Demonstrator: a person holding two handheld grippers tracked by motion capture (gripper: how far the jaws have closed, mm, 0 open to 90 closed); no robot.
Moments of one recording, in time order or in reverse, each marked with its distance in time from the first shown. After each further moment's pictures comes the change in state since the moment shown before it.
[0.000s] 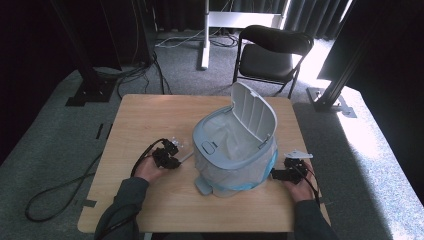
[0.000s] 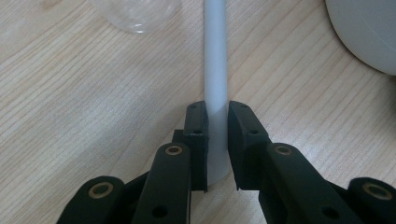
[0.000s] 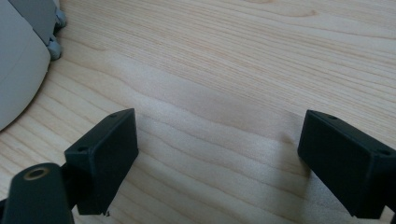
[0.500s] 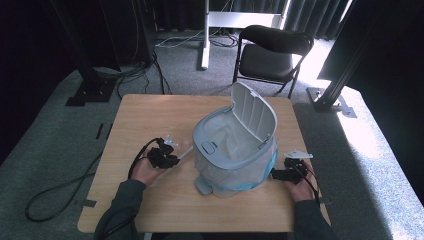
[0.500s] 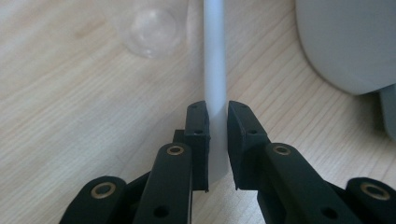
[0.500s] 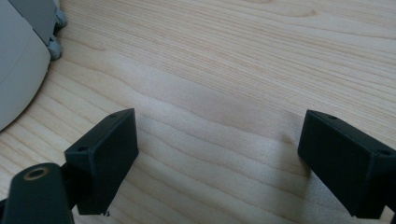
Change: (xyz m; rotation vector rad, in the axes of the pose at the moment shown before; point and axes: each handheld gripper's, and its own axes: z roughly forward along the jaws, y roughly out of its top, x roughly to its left) left arm 0.002 -0.010 -0.023 -0.152 -0.012 -0.038; right arm 0.000 0.000 0.000 0.000 0.000 0.000
